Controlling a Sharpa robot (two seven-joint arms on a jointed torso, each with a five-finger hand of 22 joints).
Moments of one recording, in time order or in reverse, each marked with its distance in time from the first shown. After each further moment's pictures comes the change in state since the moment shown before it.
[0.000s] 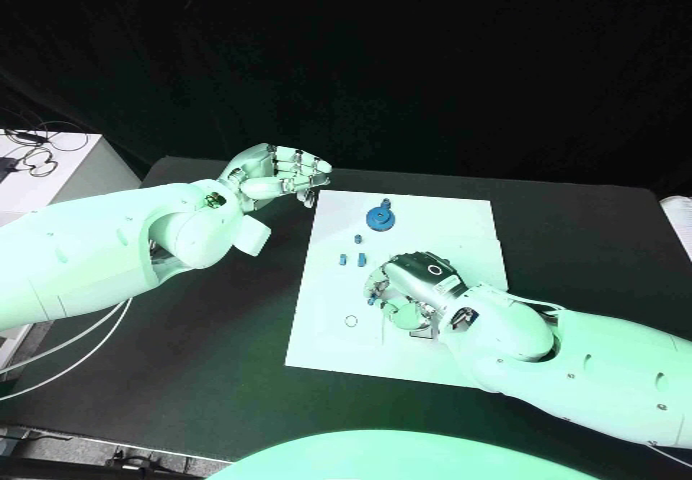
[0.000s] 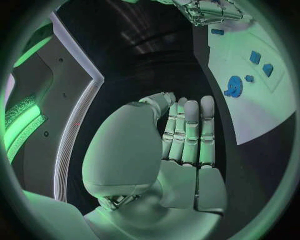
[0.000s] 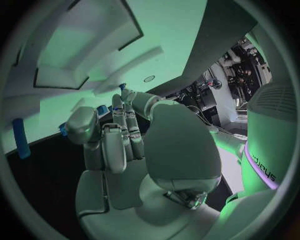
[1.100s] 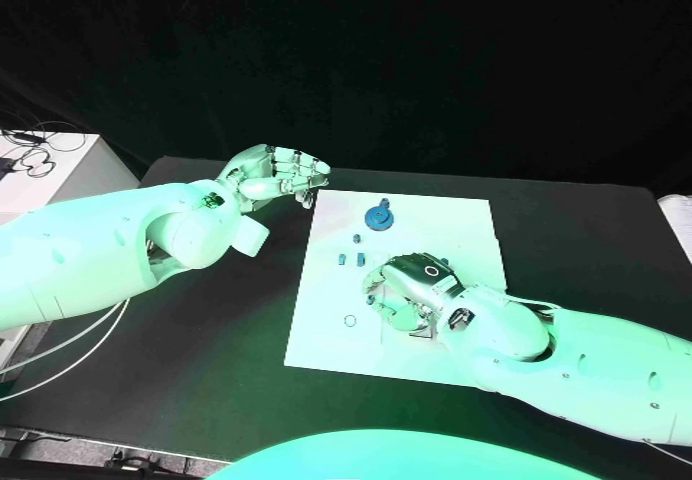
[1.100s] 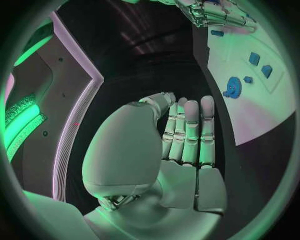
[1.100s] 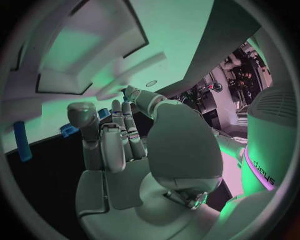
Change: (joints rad) left arm 0.000 -0.002 0.000 0.000 0.000 0.009 -0.010; left_hand 0.000 0.000 0.000 0.000 0.000 0.000 0.000 0.000 0.001 0.000 0.000 0.000 0.000 0.000 0.000 0.000 0.000 0.000 0.000 0.000 0.000 0.000; right arm 0.000 0.007 -0.007 -0.012 -0.021 0.007 -0.009; right_hand -0.064 -0.070 -0.075 0.008 0.008 -0.092 0.020 -0.045 0.003 -0.211 0.027 0.005 -0.009 0.003 0.029 0.004 -0.031 0.000 -0.063 0.045 -0.100 -0.092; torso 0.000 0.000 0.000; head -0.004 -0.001
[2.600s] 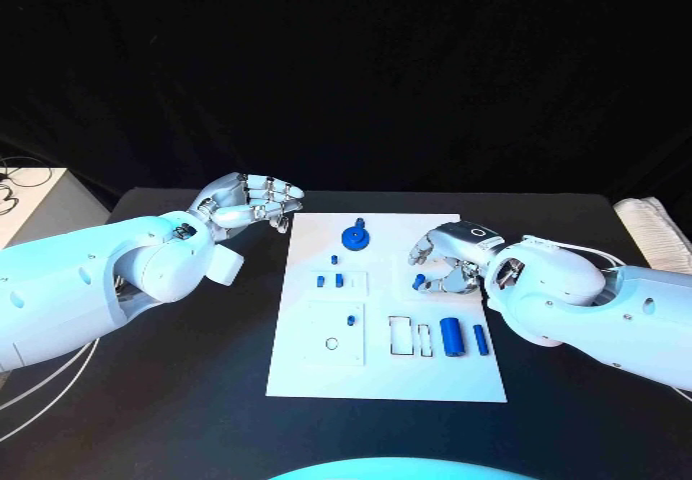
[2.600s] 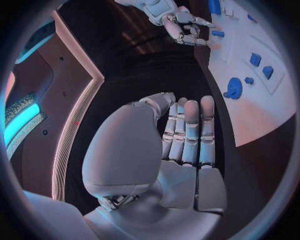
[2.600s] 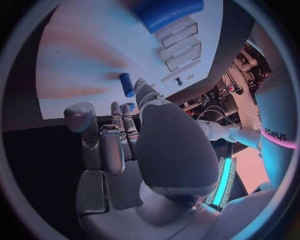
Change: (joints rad) left arm 0.000 0.006 -0.001 -0.010 0.009 0.012 0.006; left_hand 0.000 0.000 0.000 0.000 0.000 0.000 0.000 0.000 0.002 0.000 0.000 0.005 -0.001 0.000 0.000 0.000 0.002 0.000 0.000 0.000 0.000 0.000; right arm 0.179 -0.215 0.012 0.012 0.157 0.187 -0.006; right_hand 0.189 0.028 -0.458 0.285 0.000 -0.050 -0.021 -0.078 -0.020 -0.109 0.008 0.151 0.004 -0.002 0.012 0.039 0.041 0.000 0.049 0.009 -0.004 0.061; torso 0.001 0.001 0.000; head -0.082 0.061
